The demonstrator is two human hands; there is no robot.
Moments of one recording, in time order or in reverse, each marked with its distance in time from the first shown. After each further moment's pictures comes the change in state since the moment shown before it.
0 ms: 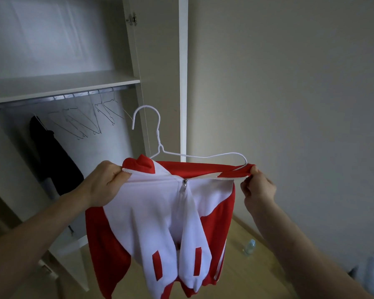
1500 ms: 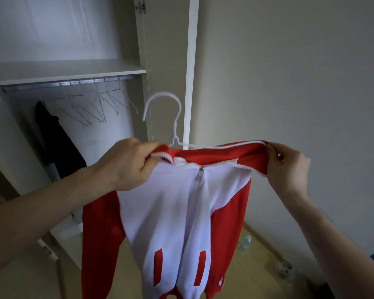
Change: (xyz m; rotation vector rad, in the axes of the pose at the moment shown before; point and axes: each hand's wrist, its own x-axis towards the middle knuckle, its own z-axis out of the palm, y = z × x) left_hand 0.014 0.095 -0.006 0.301 0.050 0.247; right_hand -0.002 -0.060 -0.031 -0.868 -0.148 -1.033
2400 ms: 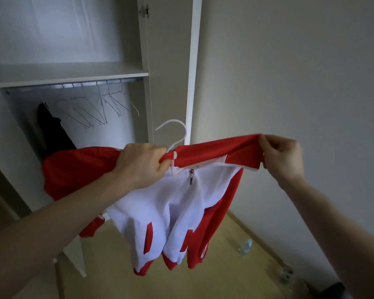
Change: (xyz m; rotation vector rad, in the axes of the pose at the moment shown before) left_hand 0.016 -0.014 0.046 0.311 0.147 -0.136; right_hand 0.030 -0.022 0.006 0.198 -0.164 0.105
